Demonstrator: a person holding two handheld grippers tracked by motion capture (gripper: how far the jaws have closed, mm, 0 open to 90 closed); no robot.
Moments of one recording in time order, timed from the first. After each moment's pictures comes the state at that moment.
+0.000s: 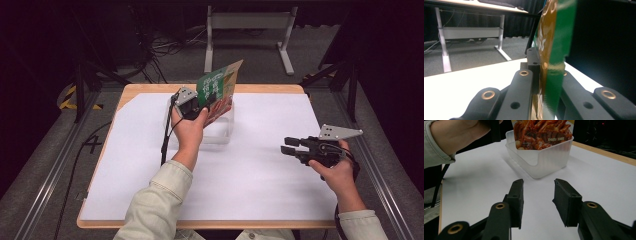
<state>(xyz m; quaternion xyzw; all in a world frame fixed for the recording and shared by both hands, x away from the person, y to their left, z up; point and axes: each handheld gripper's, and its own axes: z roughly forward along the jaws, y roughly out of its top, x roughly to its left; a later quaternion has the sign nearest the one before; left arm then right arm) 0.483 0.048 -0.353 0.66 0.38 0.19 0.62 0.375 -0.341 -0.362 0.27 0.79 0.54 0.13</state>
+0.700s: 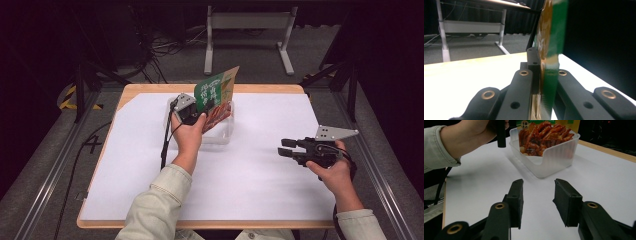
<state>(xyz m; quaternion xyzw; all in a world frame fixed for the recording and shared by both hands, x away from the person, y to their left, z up) 0.484 0.051 -0.376 0.66 0.39 0.18 0.62 0.376 -0.334 -0.364 0.26 0.79 0.53 0.12</state>
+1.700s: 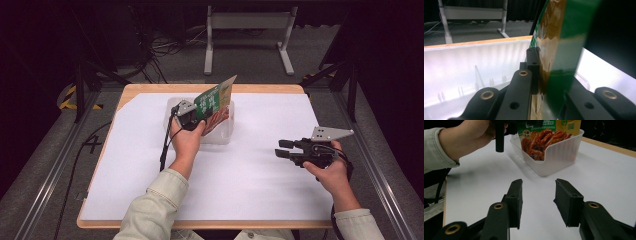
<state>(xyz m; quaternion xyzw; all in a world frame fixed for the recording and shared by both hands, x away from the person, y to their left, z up) 0.481 0.054 -0.394 0.69 0.41 0.16 0.58 0.379 -0.328 -0.369 0.26 0.80 0.53 0.11</state>
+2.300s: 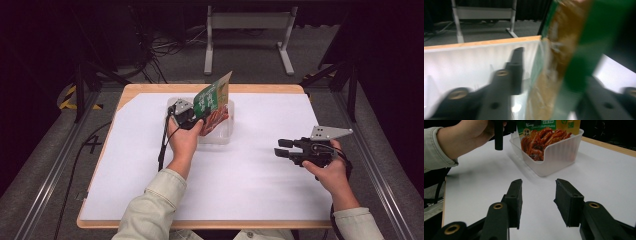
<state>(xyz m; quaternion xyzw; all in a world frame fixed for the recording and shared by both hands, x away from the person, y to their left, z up) 0.483 0.063 -0.392 0.68 0.43 0.19 0.57 0.382 -0.328 -0.370 0.26 0.80 0.53 0.11</state>
